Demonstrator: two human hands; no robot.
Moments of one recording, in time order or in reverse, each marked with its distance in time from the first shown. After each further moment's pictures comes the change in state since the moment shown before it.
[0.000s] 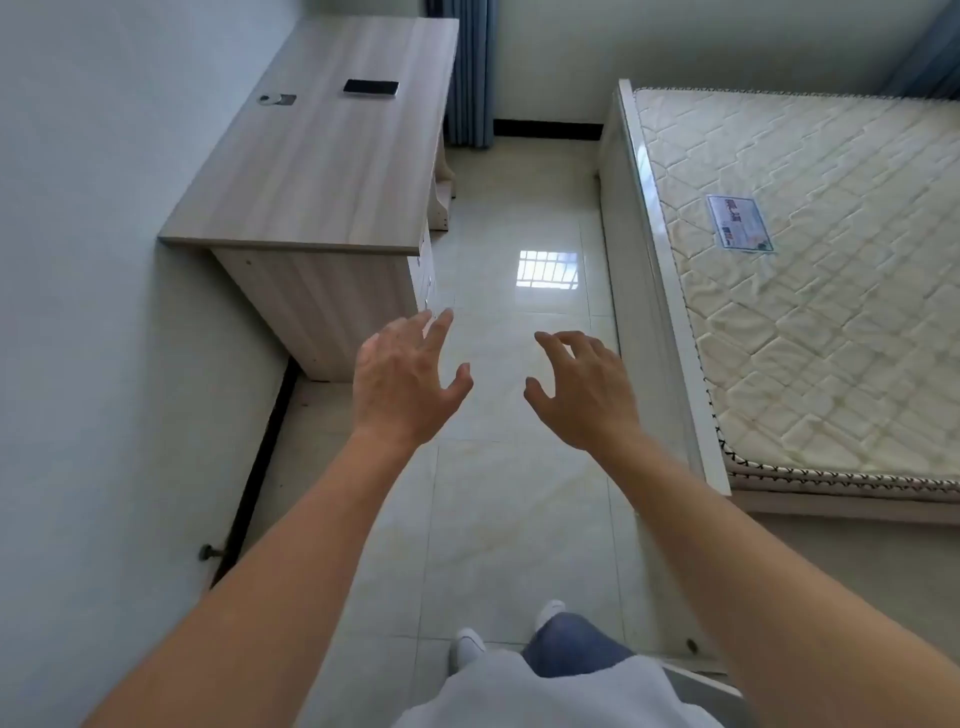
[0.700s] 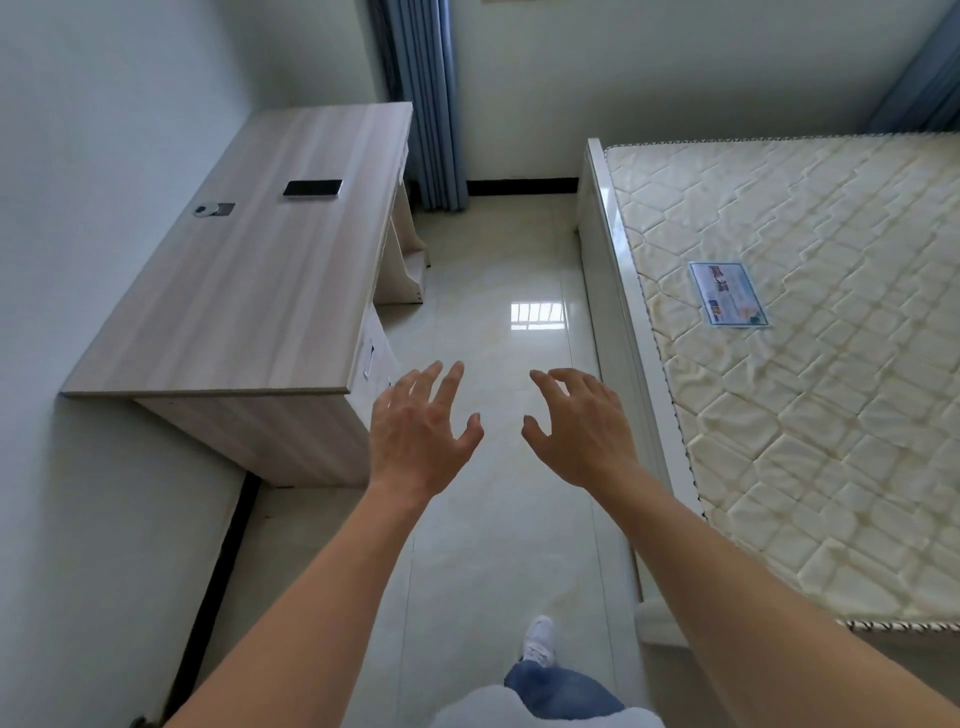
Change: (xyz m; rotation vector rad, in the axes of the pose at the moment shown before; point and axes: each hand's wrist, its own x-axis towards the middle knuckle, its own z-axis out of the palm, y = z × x) left_hand 0.261 0.106 0.087 0.026 -0.060 0.018; right_hand 0.241 0.160 -0.027 0.032 0.007 0.023
